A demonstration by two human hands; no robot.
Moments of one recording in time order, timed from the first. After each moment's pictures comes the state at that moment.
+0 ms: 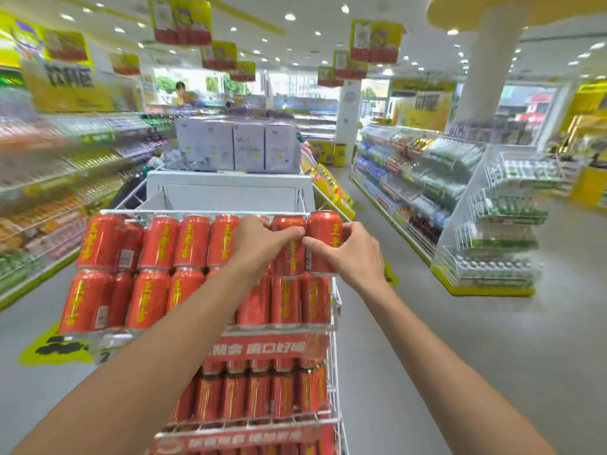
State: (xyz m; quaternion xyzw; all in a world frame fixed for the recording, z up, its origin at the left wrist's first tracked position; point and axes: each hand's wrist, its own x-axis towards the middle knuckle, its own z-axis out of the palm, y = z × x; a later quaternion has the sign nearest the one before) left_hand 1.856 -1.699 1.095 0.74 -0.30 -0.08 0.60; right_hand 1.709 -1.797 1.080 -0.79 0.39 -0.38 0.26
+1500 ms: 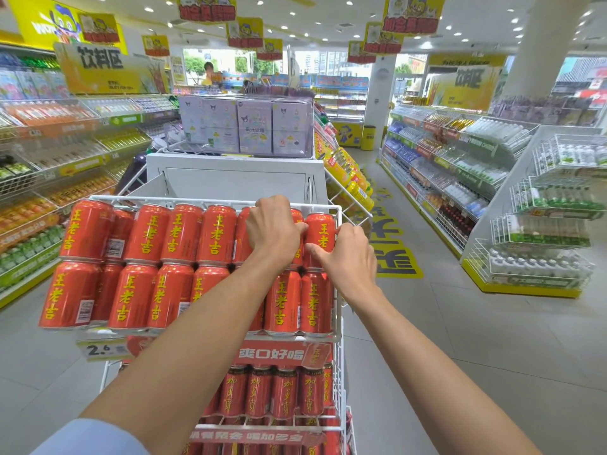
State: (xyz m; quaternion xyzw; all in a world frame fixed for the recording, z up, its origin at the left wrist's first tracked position) left_hand 1.856 -1.773 1.093 0.90 -0.31 0.17 0.27; right_hand 1.760 -1.850 1.039 -0.84 0.41 -0.33 0.13
